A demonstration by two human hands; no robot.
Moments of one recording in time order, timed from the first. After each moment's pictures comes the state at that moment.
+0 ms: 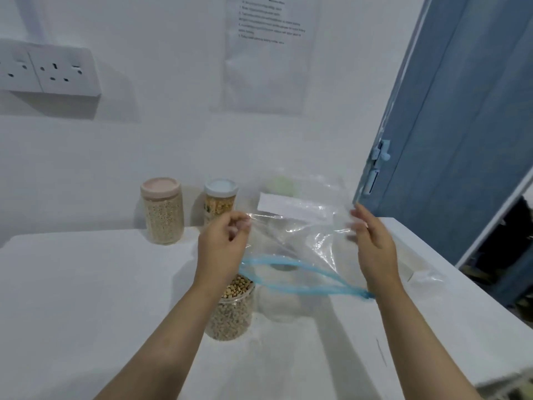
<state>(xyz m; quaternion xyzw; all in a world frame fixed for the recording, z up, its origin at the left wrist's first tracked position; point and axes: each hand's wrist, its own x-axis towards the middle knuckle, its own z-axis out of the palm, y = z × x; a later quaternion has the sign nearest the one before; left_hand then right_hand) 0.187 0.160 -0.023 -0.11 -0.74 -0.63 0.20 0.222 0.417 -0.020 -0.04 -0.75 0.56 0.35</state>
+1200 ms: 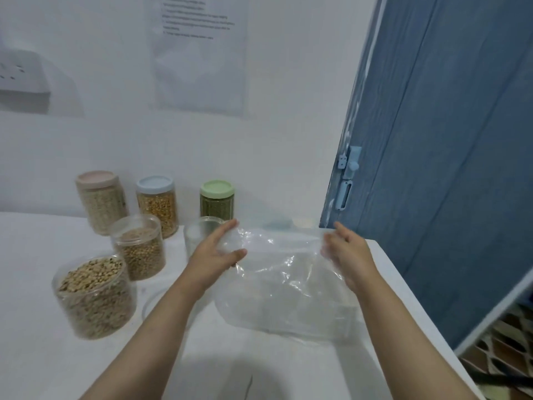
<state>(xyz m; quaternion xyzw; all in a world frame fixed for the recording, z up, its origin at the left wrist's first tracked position) 0.170 0.376 -0.048 0.00 -0.77 -0.64 0.07 0.141 0.639 -0.029 -0.09 -0.69 0.72 0.06</state>
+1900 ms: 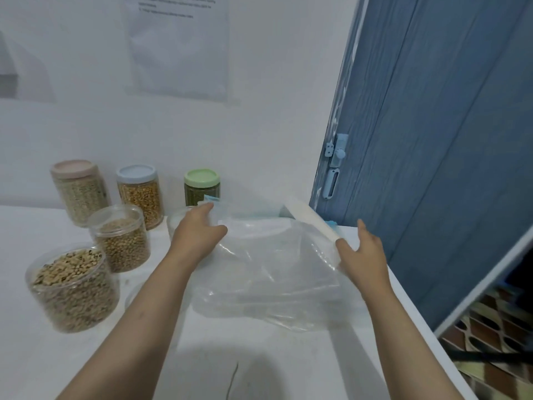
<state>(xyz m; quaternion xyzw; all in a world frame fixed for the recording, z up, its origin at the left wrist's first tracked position) 0.164 0.390 -0.013 0.09 -0.85 -0.50 0.11 0.183 0.676 -0.034 -0.12 -0.88 0.43 0.14</state>
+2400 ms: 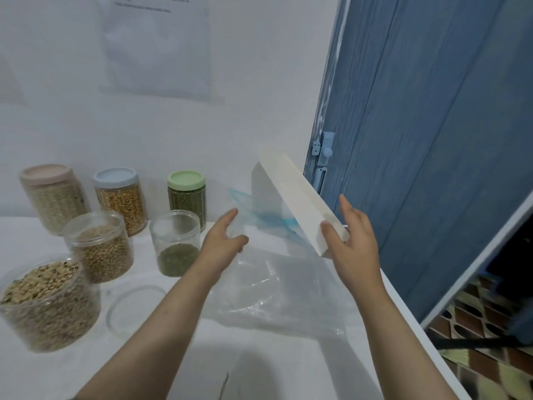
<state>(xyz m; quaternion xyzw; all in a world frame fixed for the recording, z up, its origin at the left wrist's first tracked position) 0.129 0.439 -0.057 0.02 -0.77 -0.63 0.06 0.194 0.663 -0.013 -0.02 -0.84 0.49 0.26</state>
